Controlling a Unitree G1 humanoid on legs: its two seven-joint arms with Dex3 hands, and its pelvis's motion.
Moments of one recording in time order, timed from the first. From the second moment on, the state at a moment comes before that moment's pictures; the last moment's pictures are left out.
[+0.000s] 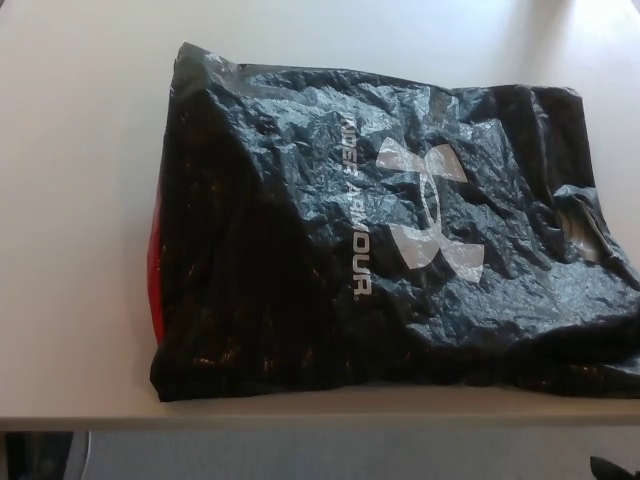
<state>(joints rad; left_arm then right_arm) 0.46 0.28 0.19 0.26 -0.06 -0.30 -0.11 0.39 -0.28 -0.05 0.32 -0.09 -0.34 0.04</state>
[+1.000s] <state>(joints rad) 0.44 0.35 0.54 -0.25 -0.28 -0.59 -0.15 0.32 -0.27 -0.26 -0.07 0.08 -0.73 0.06</state>
